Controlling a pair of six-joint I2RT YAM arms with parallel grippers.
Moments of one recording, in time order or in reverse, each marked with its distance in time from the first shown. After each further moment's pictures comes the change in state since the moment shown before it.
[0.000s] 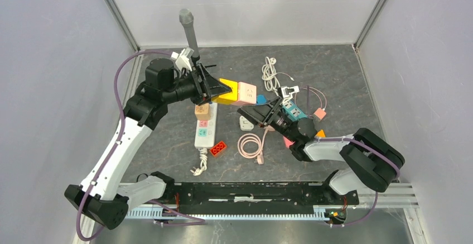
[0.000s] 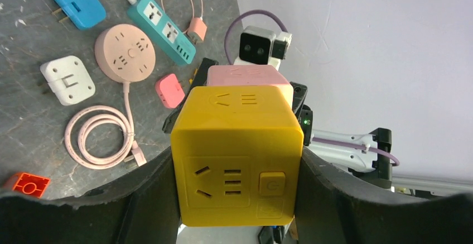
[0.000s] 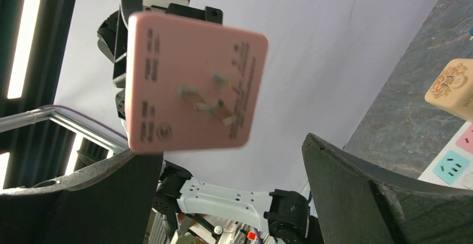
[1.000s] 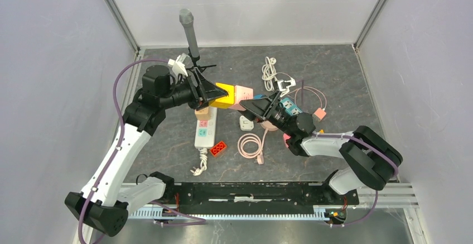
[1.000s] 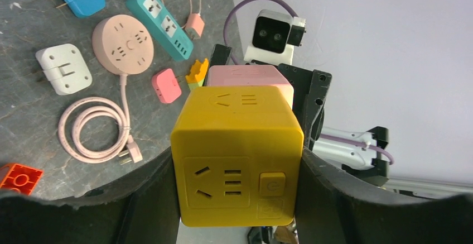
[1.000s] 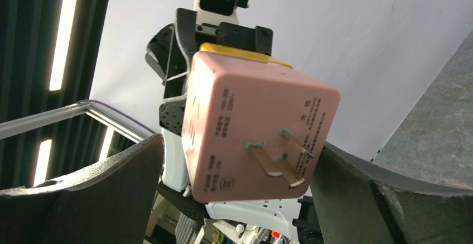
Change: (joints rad) left arm 0.043 -0.060 -0.123 0.069 0.052 -0.056; right arm -0.005 0.041 0.102 0.006 -0.045 0.098
